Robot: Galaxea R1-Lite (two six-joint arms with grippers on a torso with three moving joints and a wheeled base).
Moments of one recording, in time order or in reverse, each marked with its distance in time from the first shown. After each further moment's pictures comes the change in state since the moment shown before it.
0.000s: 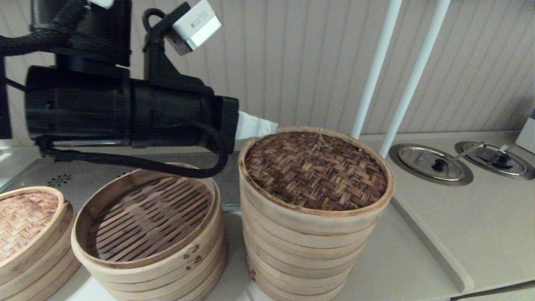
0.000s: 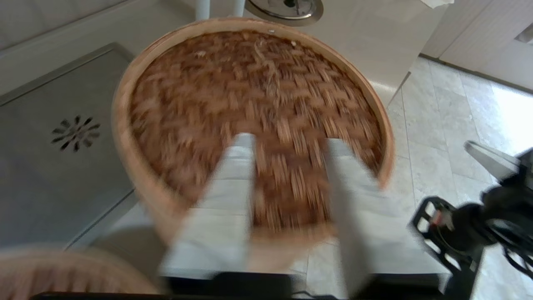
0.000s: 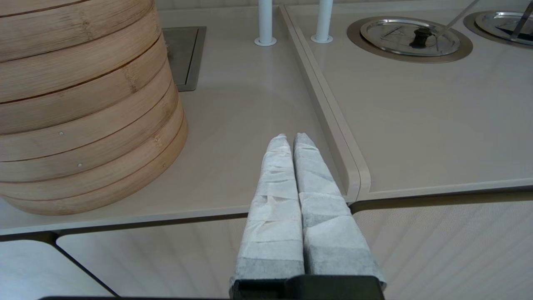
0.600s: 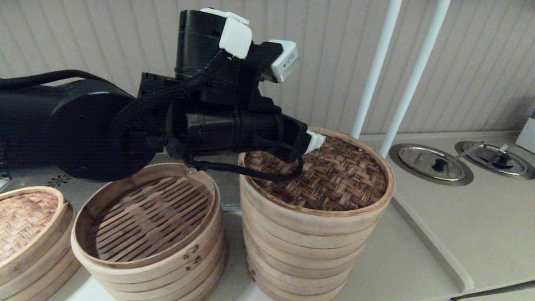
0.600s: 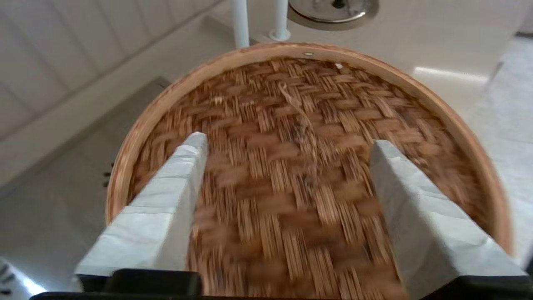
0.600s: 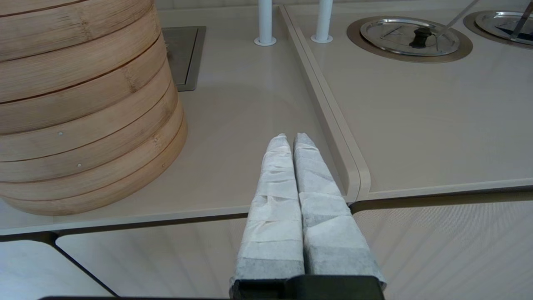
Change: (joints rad) left arm -0.106 0.236 -0.118 -0.137 0.229 0.165; right arm -0.001 0.000 0.000 0.000 0.000 0.000
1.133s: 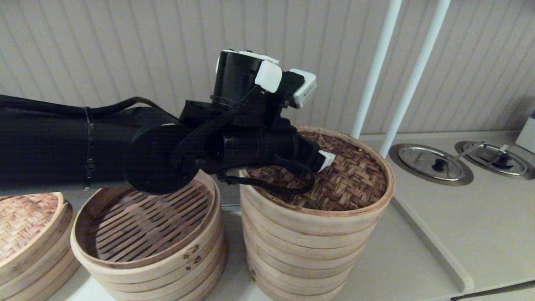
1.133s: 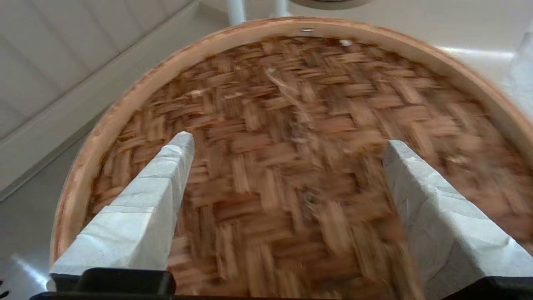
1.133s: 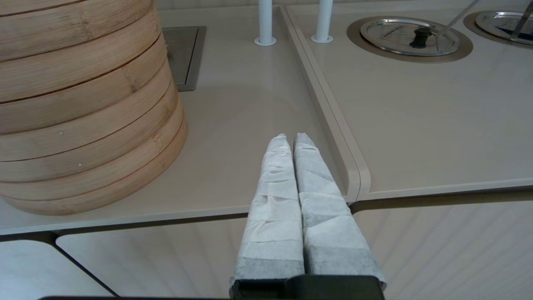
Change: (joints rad) left arm -0.016 0.097 -0.003 -0.056 0.023 0.045; right arm 0.001 0.000 0.000 0.000 0.000 0.000
